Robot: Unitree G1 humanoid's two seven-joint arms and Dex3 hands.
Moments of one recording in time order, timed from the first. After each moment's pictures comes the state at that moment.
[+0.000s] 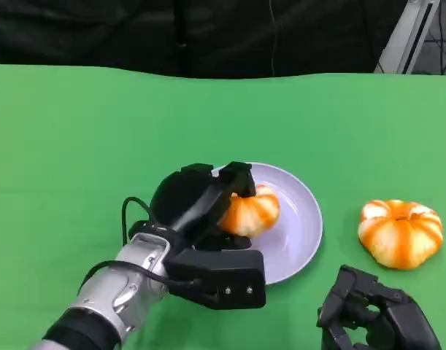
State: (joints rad) left arm -0.54 0.09 -0.52 0.71 0.81 -0.23 0.34; right arm 0.28 -0.01 0.13 0.07 0.07 -0.44 0.26
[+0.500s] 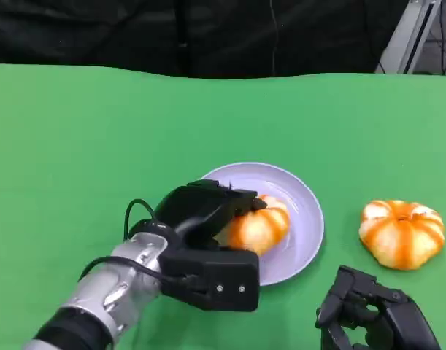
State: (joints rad) left arm -0.53 0.14 -0.54 0.65 0.70 -0.26 0.06; right arm 0.28 -0.01 0.13 0.07 0.06 -0.45 0.26
